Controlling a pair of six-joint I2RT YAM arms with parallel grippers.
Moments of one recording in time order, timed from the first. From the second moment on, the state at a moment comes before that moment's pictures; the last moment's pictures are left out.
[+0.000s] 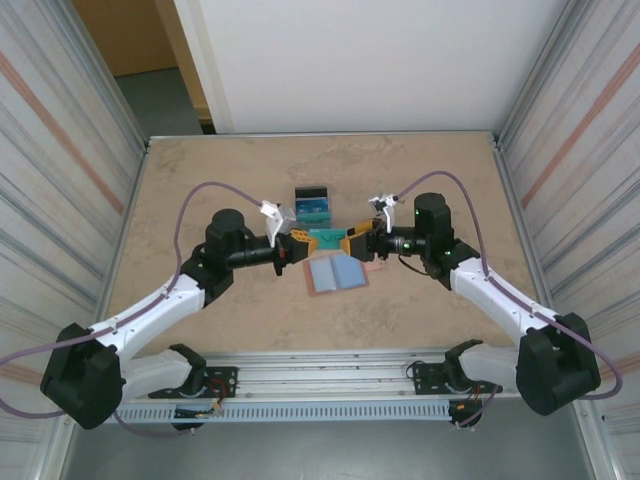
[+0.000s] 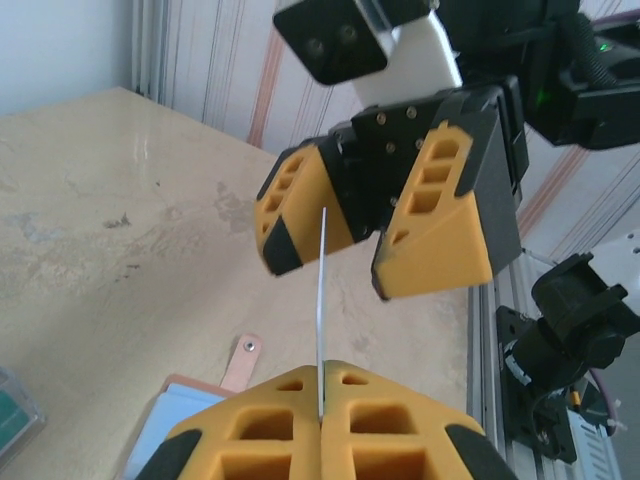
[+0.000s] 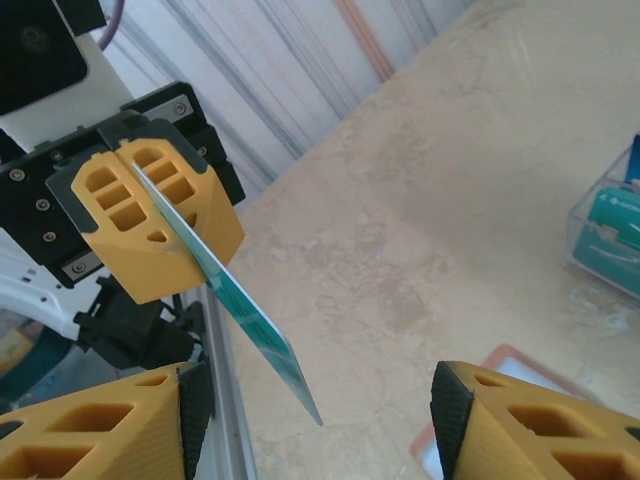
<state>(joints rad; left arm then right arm) -0.58 1.13 0.66 0.27 0.69 -0.15 0.43 1.19 0.71 0.11 -0.89 0.32</state>
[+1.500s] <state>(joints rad) -0.58 1.26 1.13 -0.36 0.74 0.29 0.56 1.20 0.90 -0.34 -0.85 0.01</state>
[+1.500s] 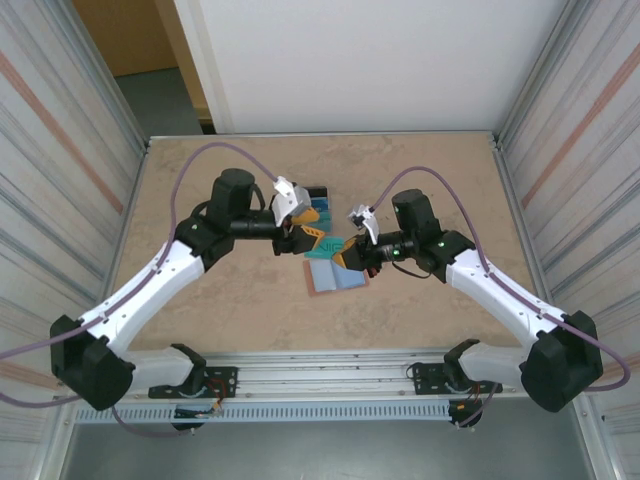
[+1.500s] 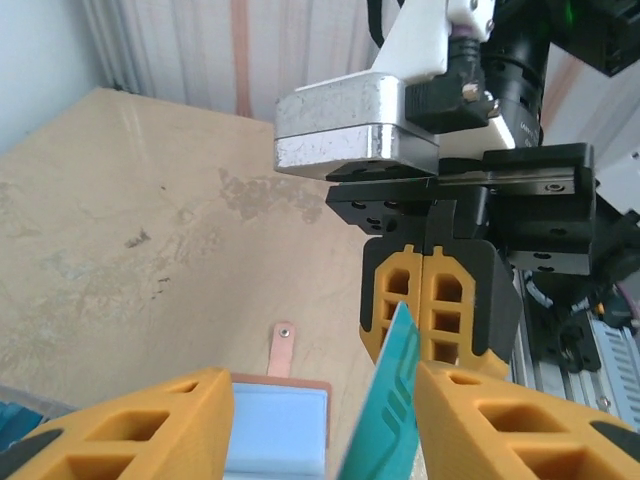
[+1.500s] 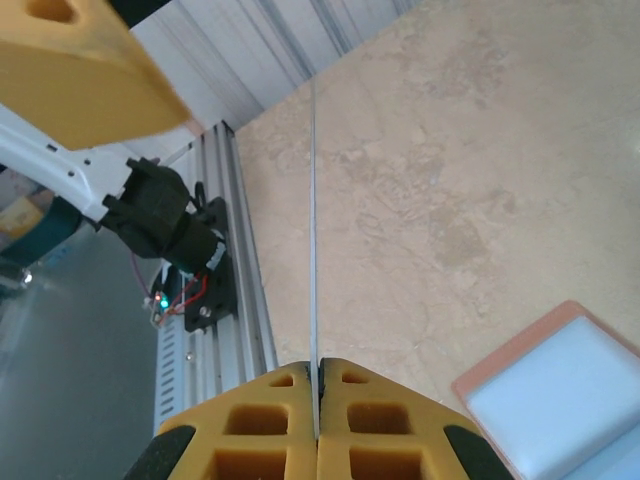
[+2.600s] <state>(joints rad) -0.46 1.46 1.10 -0.28 0.68 0.66 0.53 1.21 0.92 -0.35 -0.62 0.07</state>
